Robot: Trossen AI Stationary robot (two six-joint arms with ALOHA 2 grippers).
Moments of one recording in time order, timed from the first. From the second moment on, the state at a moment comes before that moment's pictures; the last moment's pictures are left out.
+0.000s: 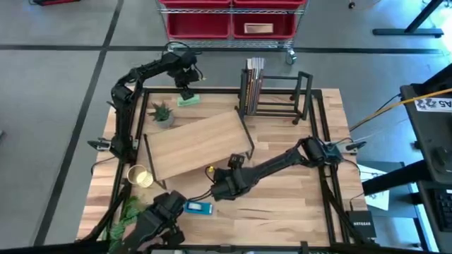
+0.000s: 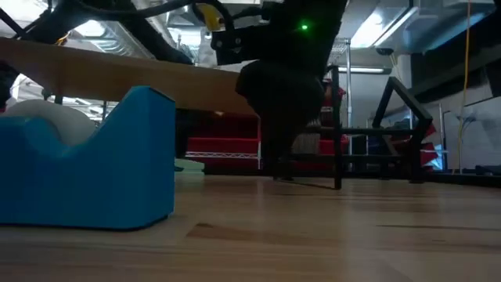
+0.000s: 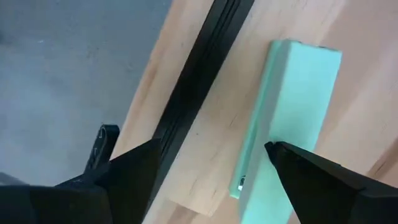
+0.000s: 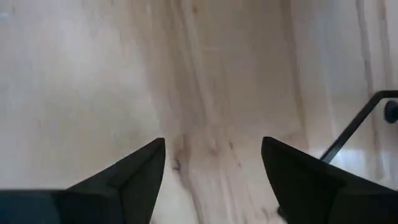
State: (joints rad) left arm 0.95 2.09 1.66 -1.01 -0.04 0.52; right arm 0.35 2.25 1.80 -1.05 0.48 0.53
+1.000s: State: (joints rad) left arm 0.89 2.13 1.62 -1.01 -0.02 0.34; right arm 0.35 2.25 1.80 -0.99 0.48 0.51
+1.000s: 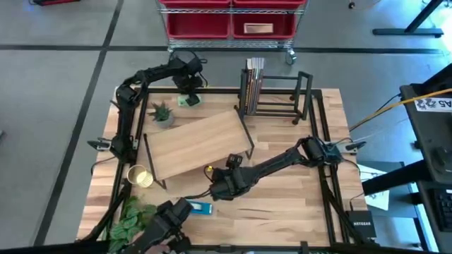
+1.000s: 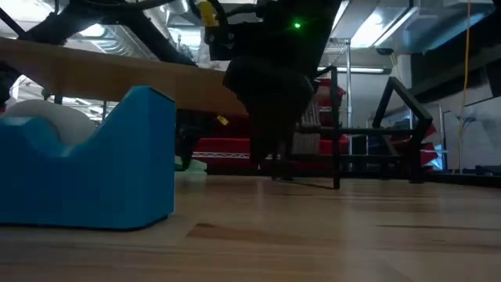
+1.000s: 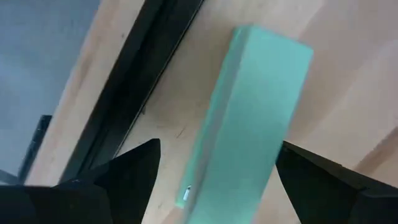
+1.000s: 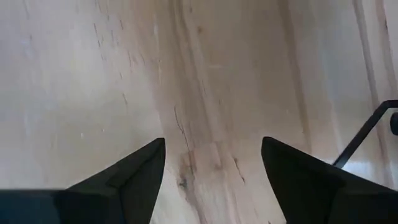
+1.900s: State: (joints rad) left arm 0.82 2.02 1.66 -1.06 -0.17 0.20; right arm 0.44 2.25 1.88 -1.26 0.56 0.70
